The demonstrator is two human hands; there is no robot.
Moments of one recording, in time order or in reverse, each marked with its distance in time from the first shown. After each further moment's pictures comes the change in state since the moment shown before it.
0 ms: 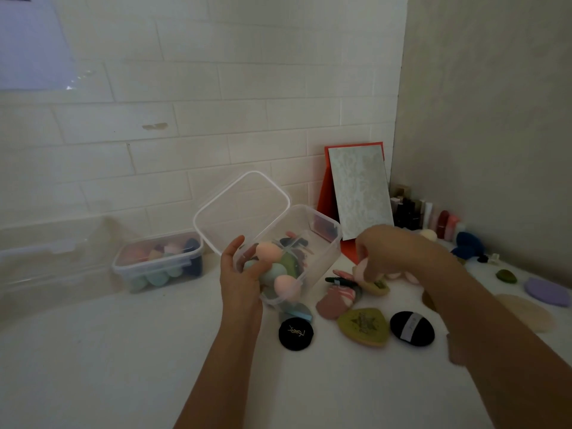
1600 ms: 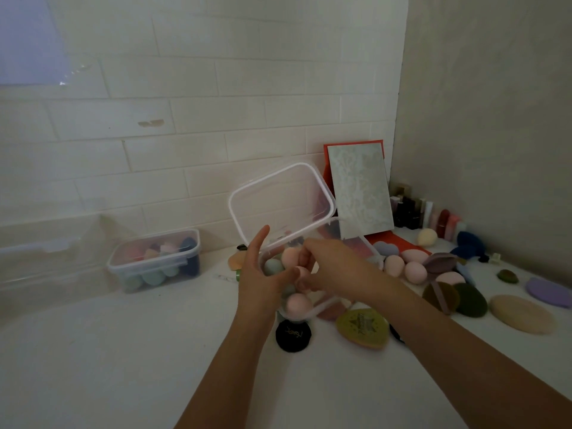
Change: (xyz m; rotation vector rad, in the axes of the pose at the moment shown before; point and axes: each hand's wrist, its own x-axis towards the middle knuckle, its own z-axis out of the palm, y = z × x) left_hand -0.012 -0.003 0.017 0.224 -0.225 0.109; right_hand 0.005 -0.054 0.030 0.455 0.306 -0.331
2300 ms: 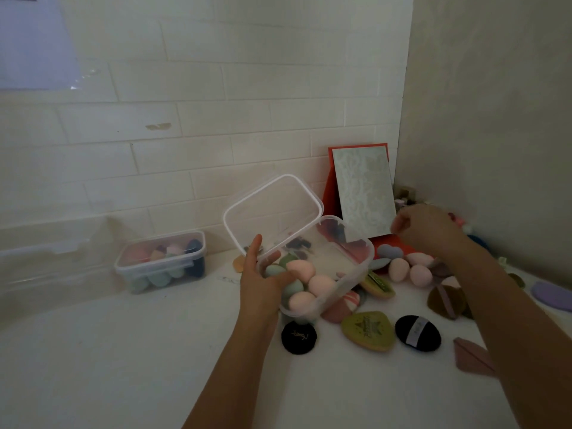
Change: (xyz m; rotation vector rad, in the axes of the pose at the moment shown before) left_hand 0.007 -0.009 -0.008 -0.061 0.101 -0.140; right_hand -0.003 0.097 -0.071 -0.156 0.237 0.398
